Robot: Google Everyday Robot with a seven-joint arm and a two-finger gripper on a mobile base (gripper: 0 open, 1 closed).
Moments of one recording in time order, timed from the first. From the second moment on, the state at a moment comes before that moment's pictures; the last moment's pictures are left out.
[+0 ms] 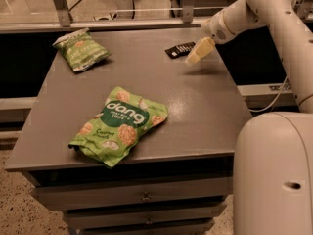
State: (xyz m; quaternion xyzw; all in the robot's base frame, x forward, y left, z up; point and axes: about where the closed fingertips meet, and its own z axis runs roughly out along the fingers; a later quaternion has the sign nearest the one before) arm 0.791 -0.156 0.876 -0.53 0.75 0.11 0.39
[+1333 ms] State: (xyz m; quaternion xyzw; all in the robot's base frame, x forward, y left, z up) arm 0.840 -0.155 0.874 -0.43 0.80 0.11 0.40
